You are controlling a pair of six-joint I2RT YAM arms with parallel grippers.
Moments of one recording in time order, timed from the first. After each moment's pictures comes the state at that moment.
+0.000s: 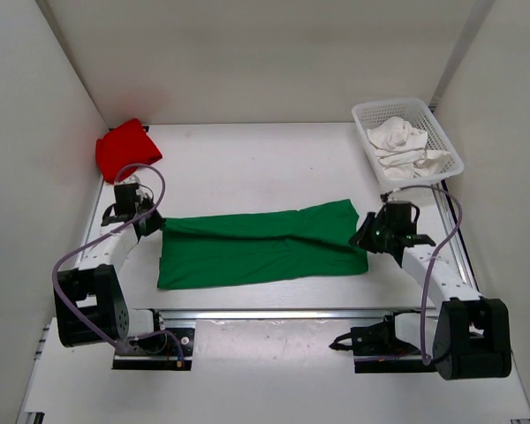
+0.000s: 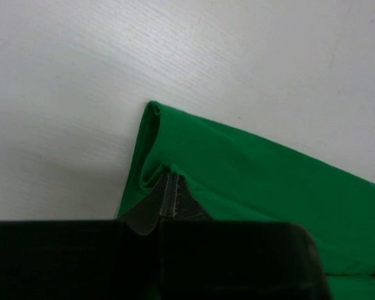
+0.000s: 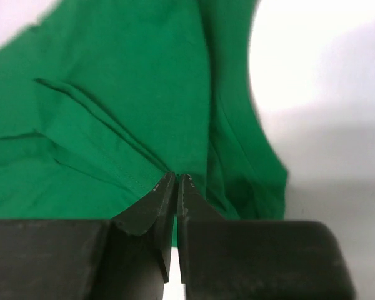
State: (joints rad) left arm 0.13 1.32 0.74 -0.25 0.05 -0.42; right arm 0.04 1.13 0.57 -0.27 -0.28 0.43
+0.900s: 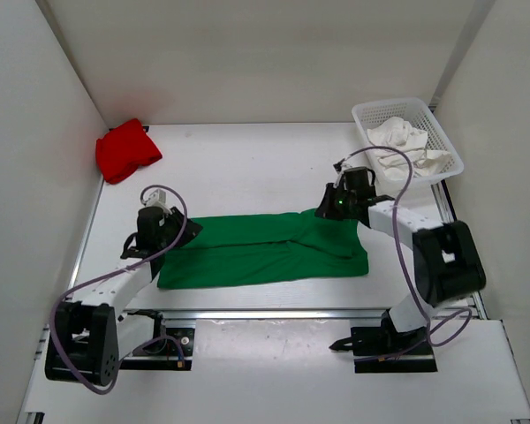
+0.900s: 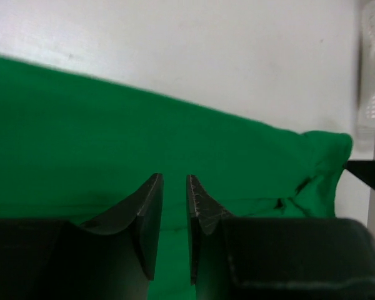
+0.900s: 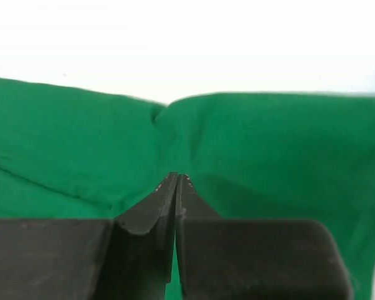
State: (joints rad) left arm -0.10 1.08 0.43 0.11 0.21 -0.68; right arm 0.28 1.52 0.85 -0.09 -0.29 0.40
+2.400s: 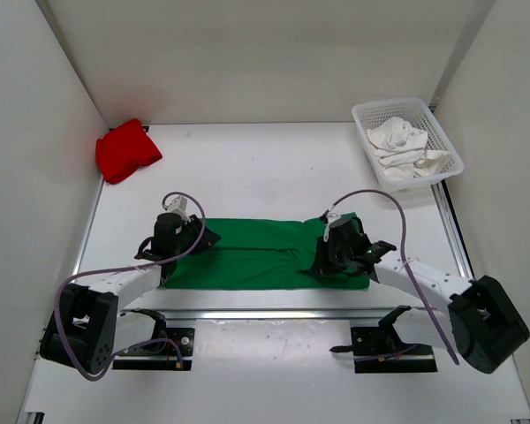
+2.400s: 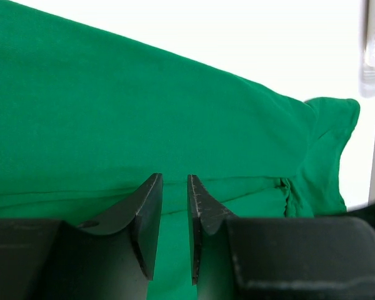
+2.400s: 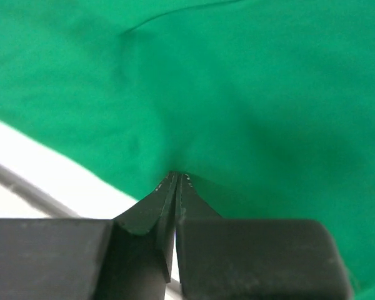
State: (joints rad) left arm -0.28 1.18 0.34 0.26 0.22 -0.72; right arm 0.56 1.19 0.50 -0.24 -0.20 0.45
